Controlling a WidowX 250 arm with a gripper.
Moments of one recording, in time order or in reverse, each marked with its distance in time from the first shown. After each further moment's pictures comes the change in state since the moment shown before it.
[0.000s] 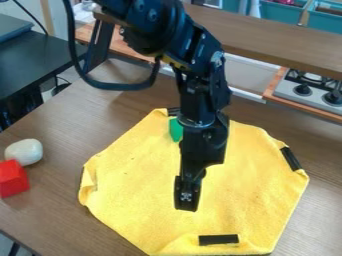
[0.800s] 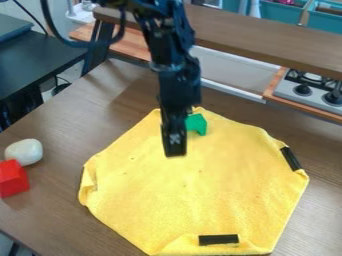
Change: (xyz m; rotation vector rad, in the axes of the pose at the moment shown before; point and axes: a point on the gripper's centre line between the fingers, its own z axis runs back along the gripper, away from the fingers) arm -0.035 0.056 0.043 0.047 -0.118 0.234
